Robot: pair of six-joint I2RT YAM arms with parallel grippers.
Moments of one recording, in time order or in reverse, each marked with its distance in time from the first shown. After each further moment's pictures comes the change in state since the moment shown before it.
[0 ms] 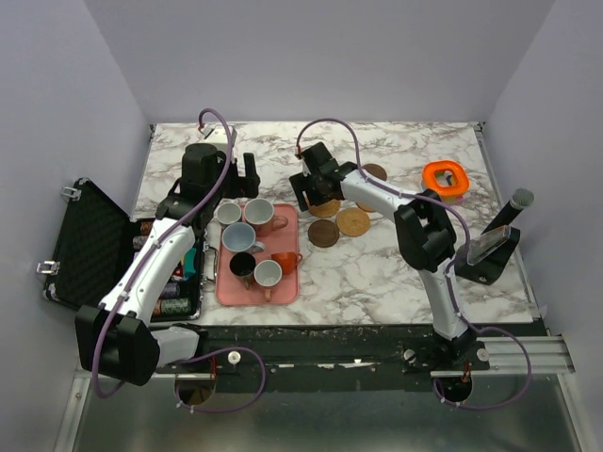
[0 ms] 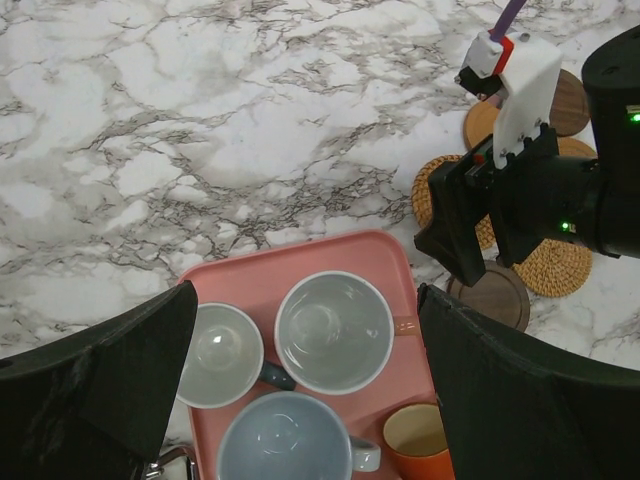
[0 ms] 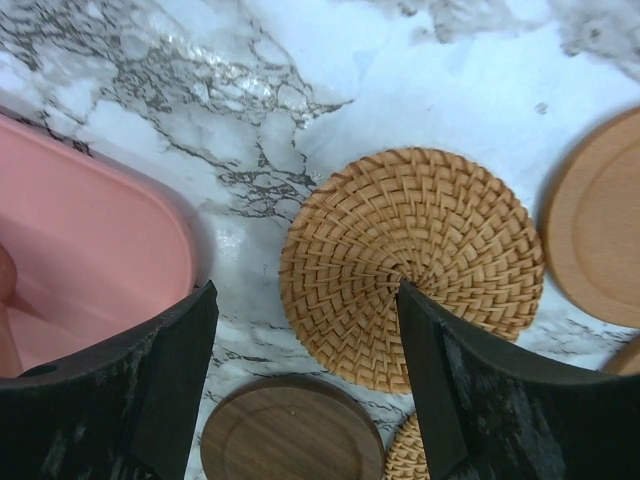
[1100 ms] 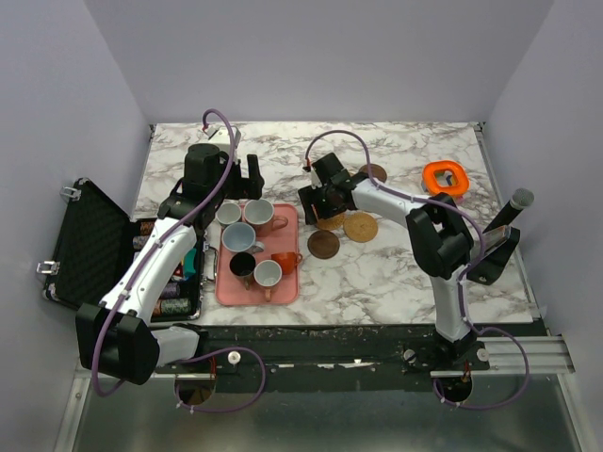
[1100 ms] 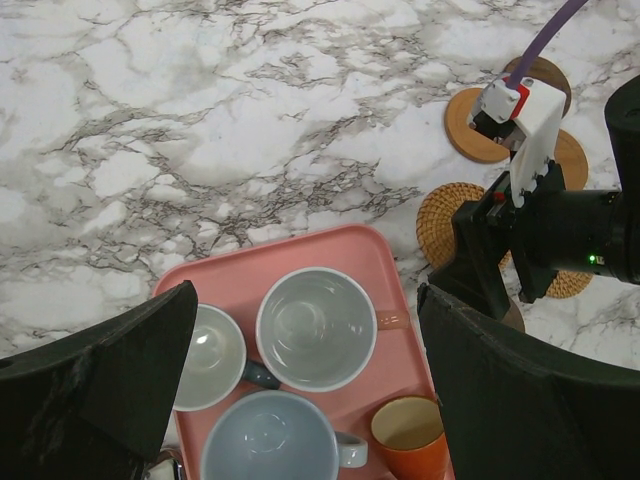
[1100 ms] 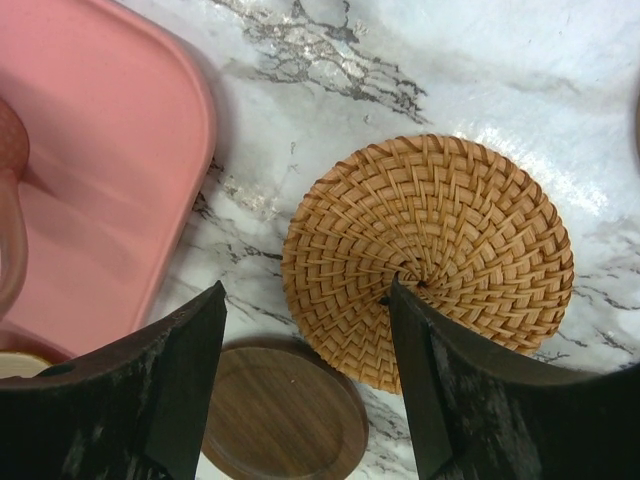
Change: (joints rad) left arm -0.013 0.010 0.000 0.000 0.032 -0.005; right arm -0.009 -0.123 -0.245 0.062 -0.151 0.029
